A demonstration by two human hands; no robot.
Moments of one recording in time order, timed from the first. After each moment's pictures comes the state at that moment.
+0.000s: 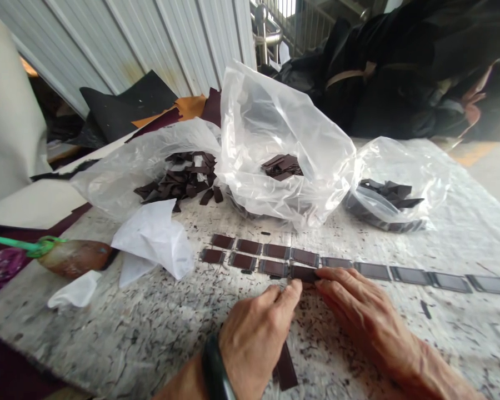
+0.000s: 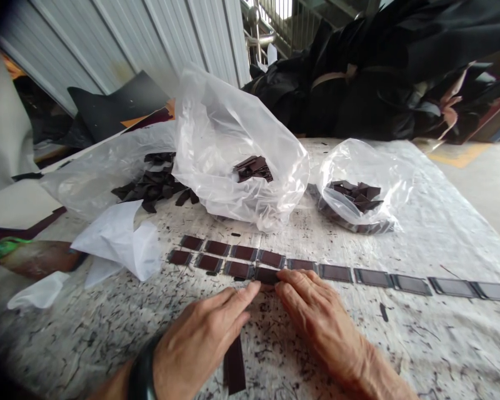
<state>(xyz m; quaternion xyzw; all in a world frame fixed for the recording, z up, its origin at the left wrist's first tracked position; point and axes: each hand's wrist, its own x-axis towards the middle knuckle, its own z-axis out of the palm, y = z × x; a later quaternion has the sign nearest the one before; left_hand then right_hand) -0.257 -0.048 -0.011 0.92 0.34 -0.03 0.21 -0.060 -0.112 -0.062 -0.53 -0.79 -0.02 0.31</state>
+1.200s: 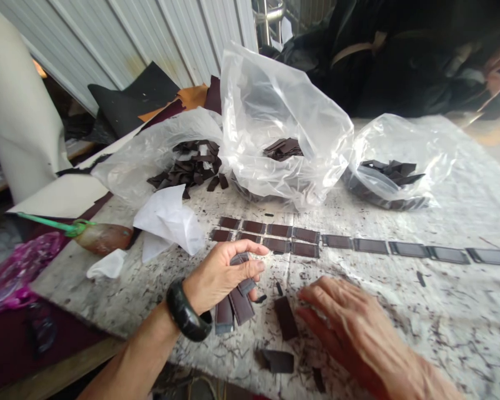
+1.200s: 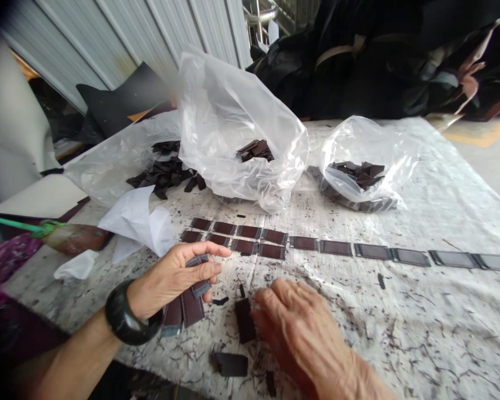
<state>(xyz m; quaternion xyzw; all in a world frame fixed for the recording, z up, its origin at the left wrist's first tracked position) -0.294 -0.009 0.007 0.58 0.45 0.08 0.67 -0.106 -0.143 -0.045 -0.57 -0.77 0.11 0.27</state>
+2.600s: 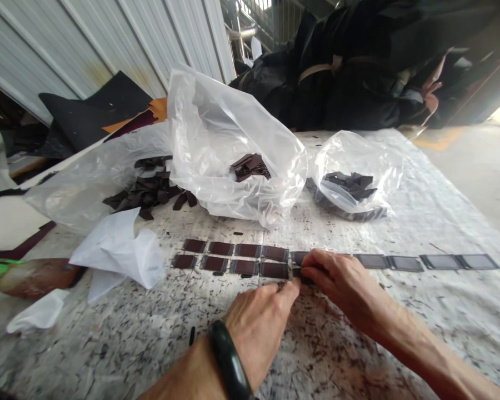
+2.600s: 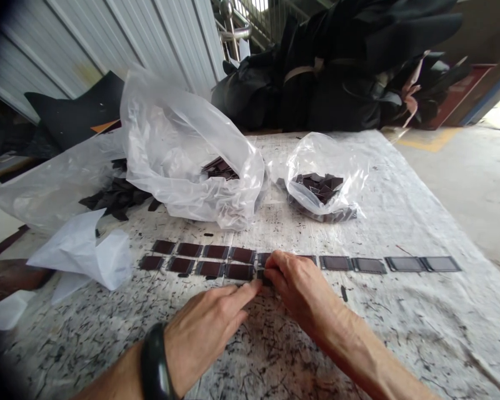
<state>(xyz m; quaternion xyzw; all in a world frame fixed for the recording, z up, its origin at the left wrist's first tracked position) -0.205 -0.050 0.001 0.90 0.31 -0.10 0.28 -0.036 -0.102 -0.034 -0.70 -0.61 0.26 0.26</state>
